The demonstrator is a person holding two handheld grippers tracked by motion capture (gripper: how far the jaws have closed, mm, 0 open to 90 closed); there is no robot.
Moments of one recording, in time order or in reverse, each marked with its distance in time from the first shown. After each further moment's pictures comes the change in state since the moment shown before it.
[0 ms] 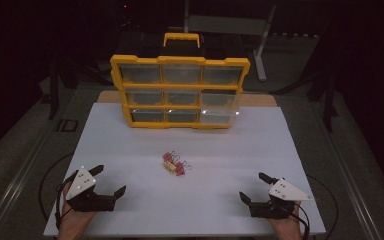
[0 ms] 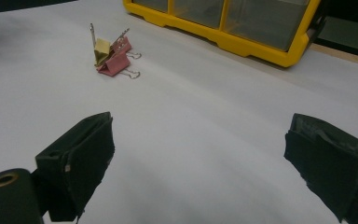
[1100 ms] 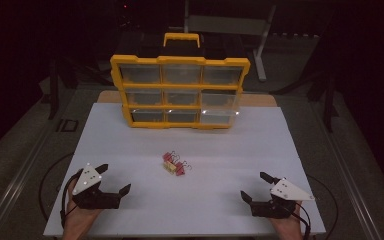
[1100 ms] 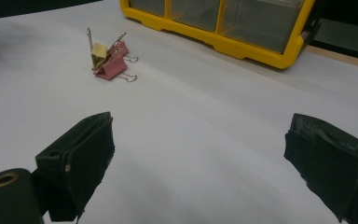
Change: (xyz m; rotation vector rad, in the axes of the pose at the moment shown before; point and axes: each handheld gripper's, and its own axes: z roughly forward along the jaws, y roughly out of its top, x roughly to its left) left arm -0.008 0.011 0.010 0.032 -0.002 -0.027; right arm -0.004 -0.002 -0.001 -0.018 -0.006 0.011
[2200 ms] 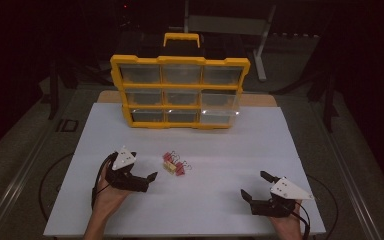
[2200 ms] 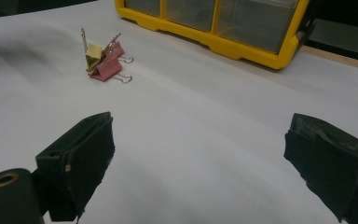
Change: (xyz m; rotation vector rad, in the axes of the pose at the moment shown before) left arm -0.020 0.042 0.073 0.108 -0.078 0.032; right arm -0.001 0.001 0.002 0.001 -0.015 0.003
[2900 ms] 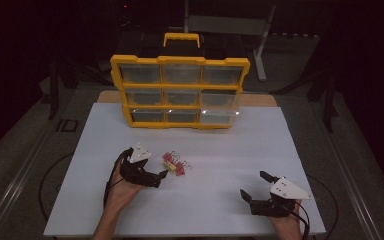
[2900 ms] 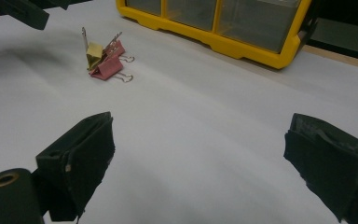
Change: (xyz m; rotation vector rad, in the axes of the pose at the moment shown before) left arm -0.007 0.011 0.035 0.063 -0.024 -0.005; right arm 0.000 0.000 0.001 0.004 0.004 -0.002
